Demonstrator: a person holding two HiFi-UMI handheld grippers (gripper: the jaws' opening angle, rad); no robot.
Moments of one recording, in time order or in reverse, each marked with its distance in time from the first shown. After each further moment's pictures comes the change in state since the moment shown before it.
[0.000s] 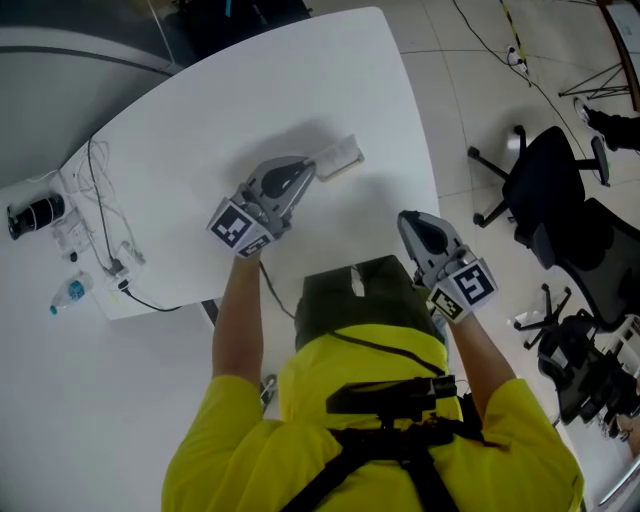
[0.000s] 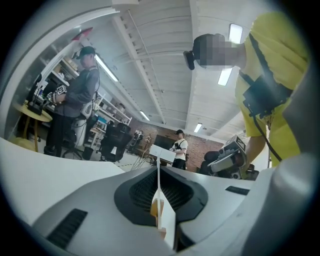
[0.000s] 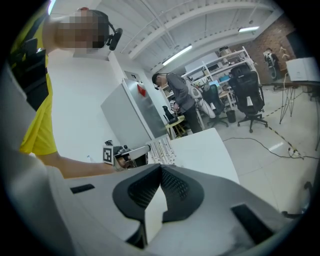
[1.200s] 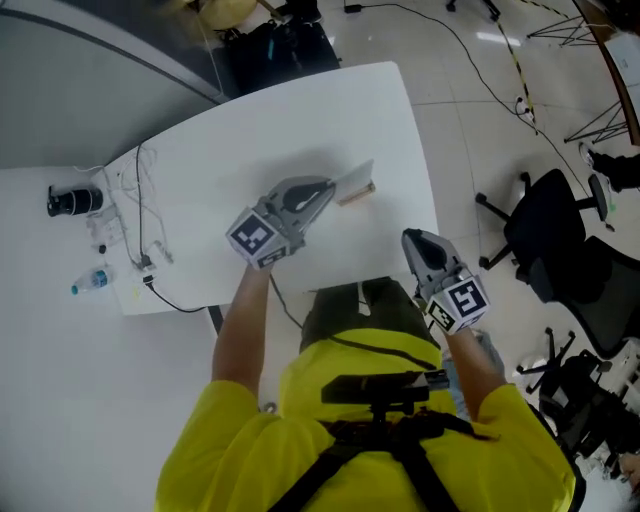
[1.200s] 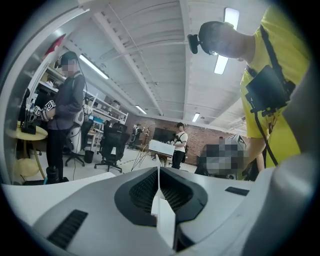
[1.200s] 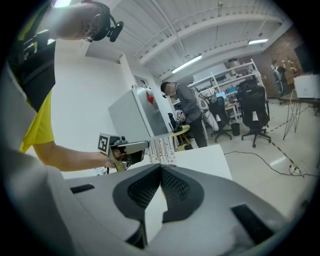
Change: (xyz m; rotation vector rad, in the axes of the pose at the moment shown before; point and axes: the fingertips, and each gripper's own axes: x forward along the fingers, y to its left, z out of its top) left arm 0.008 -0.042 0.082 0.115 0.098 0.021; right arm -0.025 0.028 0.049 -0.106 -0.076 0.012
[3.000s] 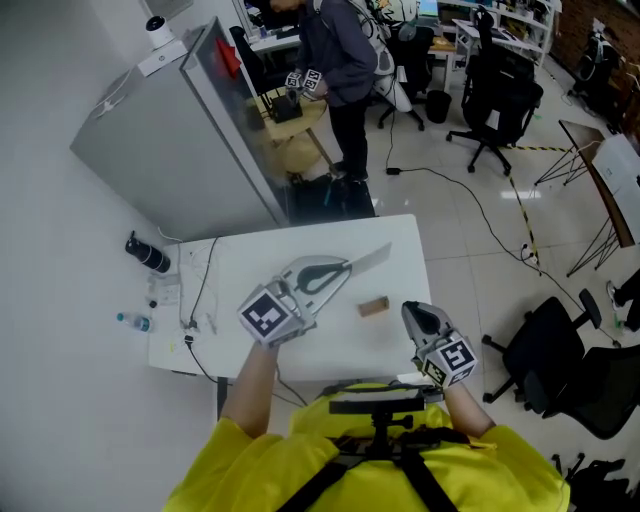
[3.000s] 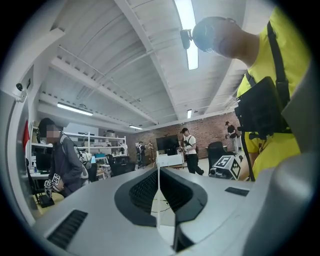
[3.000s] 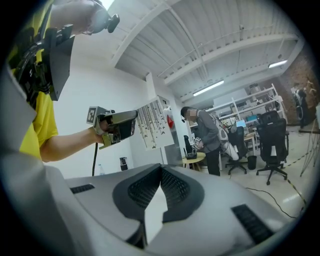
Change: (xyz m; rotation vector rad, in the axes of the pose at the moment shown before) left arm -0.057 -0.107 0.237 0.388 -0.098 0.115; right arm -0.027 0.057 0.116 -0.227 -0.217 0.126
